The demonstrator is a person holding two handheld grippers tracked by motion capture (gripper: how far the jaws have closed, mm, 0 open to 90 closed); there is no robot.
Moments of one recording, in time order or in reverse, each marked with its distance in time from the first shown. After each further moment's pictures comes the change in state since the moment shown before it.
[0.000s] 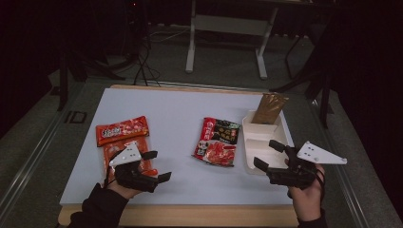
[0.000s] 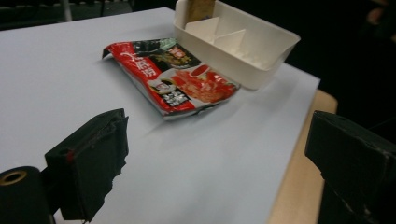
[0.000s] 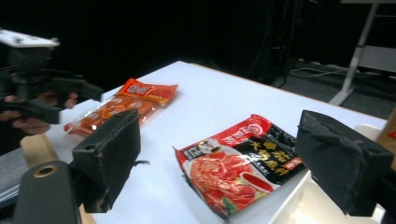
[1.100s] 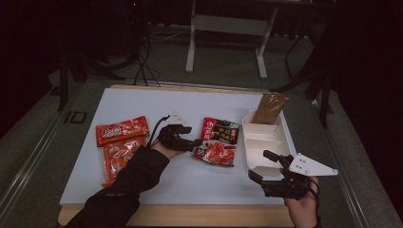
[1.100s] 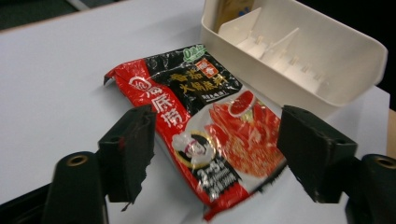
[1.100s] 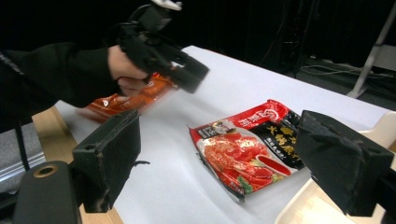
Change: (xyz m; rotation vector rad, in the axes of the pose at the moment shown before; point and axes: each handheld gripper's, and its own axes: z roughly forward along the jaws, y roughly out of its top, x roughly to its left) left arm 0.041 0.065 0.128 0.141 0.049 -0.027; right arm 0.016 -0.025 0.002 0.036 0.039 -0.058
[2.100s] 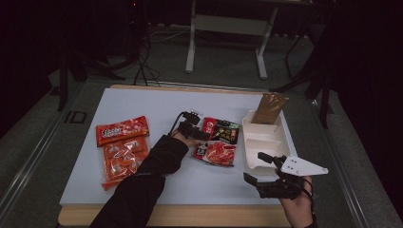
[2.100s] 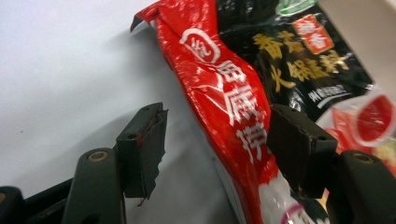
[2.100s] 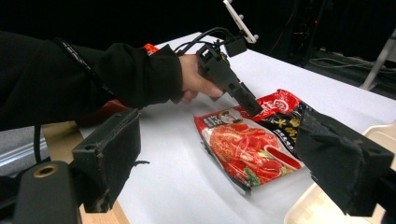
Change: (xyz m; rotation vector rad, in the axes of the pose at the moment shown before) left arm 0.041 0.003 0.103 0.264 0.125 -0.182; right arm 0.001 -0.008 0.012 0.047 0.024 -0.028
